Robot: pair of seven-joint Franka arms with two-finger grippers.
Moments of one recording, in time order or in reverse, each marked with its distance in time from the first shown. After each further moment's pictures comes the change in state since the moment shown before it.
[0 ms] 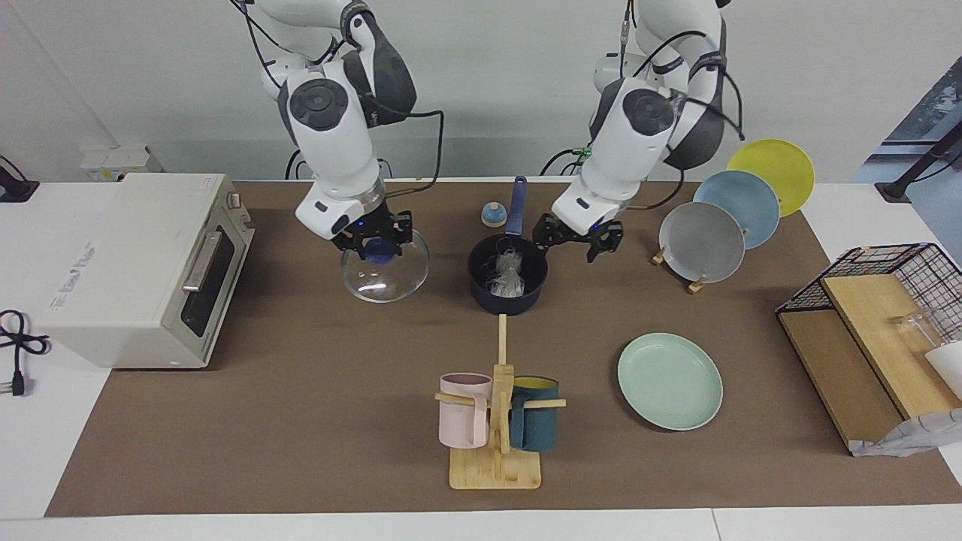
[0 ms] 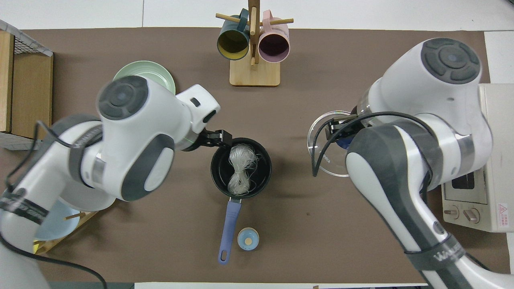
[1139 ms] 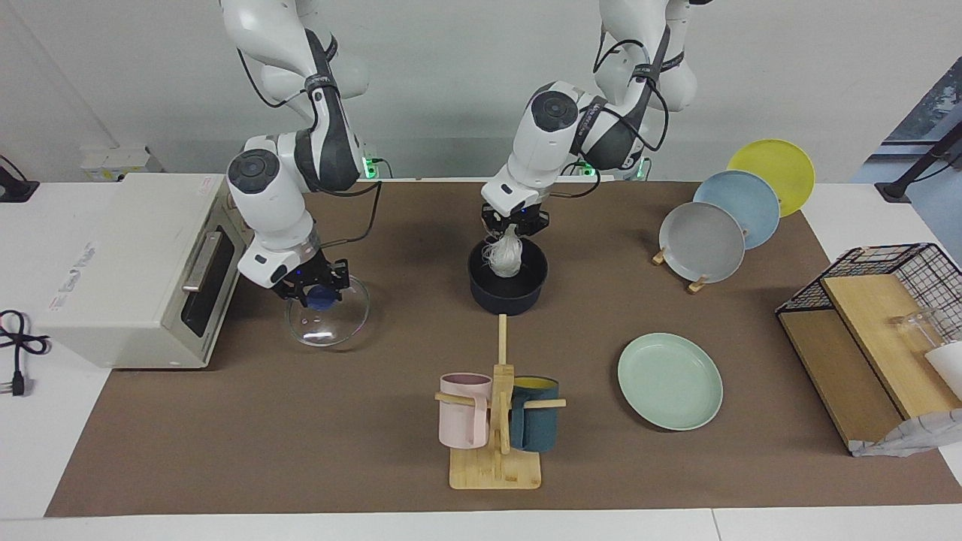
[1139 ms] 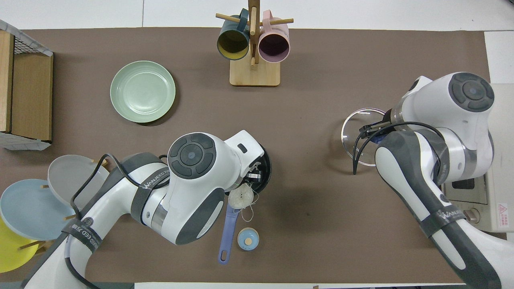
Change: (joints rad) left arm -0.240 -0.010 -0.043 -0.284 -0.069 0.280 -0.157; right arm -0.107 -0.001 -0.172 -0.251 -0.048 0.290 -0.397
